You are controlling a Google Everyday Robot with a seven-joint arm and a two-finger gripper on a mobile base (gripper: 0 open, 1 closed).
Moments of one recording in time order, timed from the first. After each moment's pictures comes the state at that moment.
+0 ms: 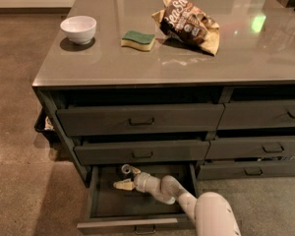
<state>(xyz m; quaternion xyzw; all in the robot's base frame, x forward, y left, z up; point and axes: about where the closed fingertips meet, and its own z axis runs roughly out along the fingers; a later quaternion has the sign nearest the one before) 0.663 0.110 0.183 -0.29 0.71 0.44 0.47</state>
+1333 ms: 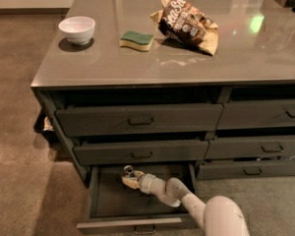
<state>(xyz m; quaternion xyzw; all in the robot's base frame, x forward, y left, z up) 0.656 0.091 0.189 -0.28 0.71 0.44 0.48</state>
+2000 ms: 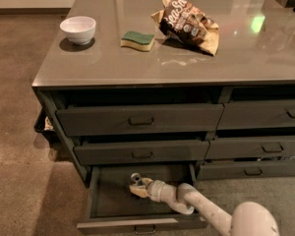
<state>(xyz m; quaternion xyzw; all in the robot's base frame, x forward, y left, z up) 0.602 0.049 0.214 -0.31 0.72 0.43 0.46</state>
